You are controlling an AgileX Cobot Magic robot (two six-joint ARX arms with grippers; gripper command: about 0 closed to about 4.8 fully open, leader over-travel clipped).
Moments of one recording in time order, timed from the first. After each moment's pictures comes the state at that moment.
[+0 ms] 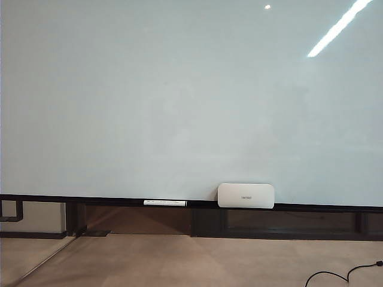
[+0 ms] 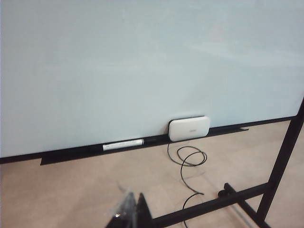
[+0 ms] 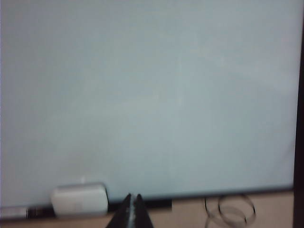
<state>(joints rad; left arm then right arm) -0.08 0.00 0.01 0.07 0.41 -0.04 -0.03 0.00 0.01 0.21 0.01 0.16</state>
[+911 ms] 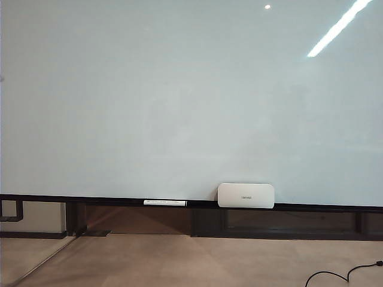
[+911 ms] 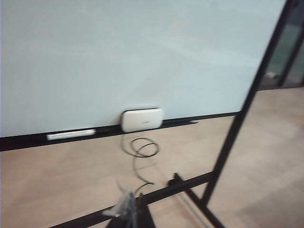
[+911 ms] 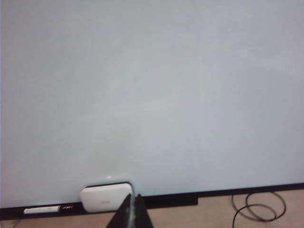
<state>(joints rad) -0.08 0.00 0.01 0.05 0.59 -0.16 -0.03 0.00 0.02 0.20 -0.06 0.24</state>
